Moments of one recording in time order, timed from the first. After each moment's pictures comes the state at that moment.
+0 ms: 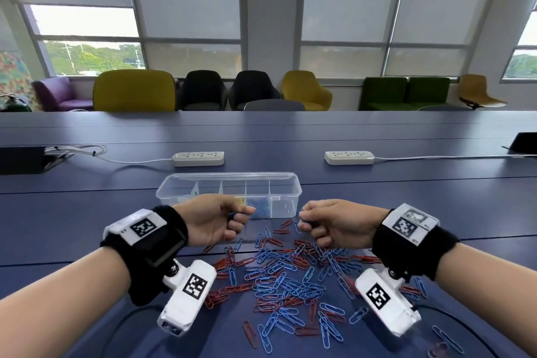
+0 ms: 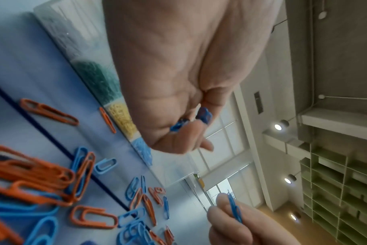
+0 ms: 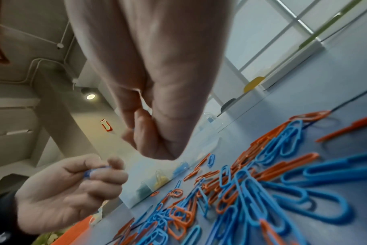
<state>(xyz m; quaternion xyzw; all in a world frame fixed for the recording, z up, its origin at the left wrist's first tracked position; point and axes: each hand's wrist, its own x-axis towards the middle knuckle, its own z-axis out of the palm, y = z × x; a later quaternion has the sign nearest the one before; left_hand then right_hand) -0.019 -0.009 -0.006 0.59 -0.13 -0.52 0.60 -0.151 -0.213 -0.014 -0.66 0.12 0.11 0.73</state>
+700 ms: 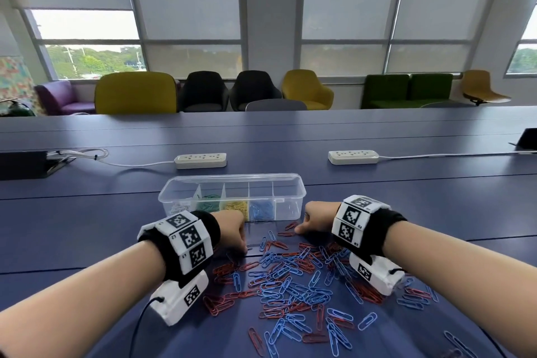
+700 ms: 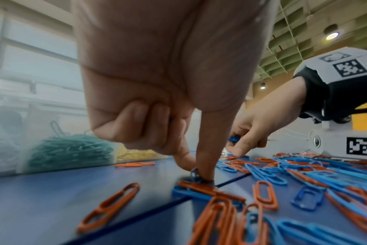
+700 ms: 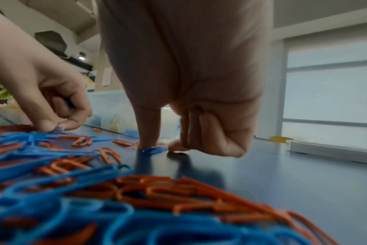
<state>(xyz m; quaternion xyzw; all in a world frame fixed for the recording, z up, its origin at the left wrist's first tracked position) -0.011 -0.032 -0.024 0.91 -0.36 -0.22 0.02 -0.097 -0.210 -0.022 -0.96 0.16 0.17 0.13</state>
